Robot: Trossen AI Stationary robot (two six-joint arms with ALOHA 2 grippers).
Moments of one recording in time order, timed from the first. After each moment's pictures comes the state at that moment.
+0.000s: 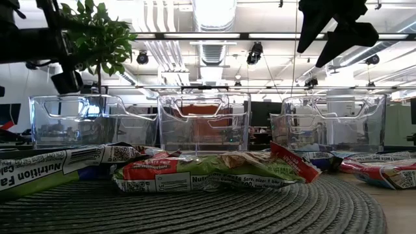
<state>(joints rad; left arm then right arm) 0.00 0.03 0.01 0.23 -0.25 -1.10 0.29 1.27 1.09 -0.96 0.42 1.26</state>
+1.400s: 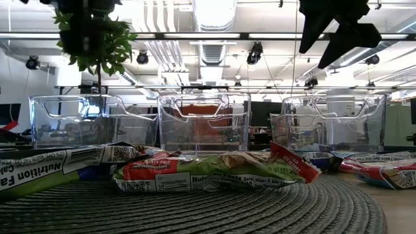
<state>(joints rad) -0.16 0.78 0.71 -0.37 -0.05 -0.97 0.29 1.27 1.08 -0.95 0.38 1.28</state>
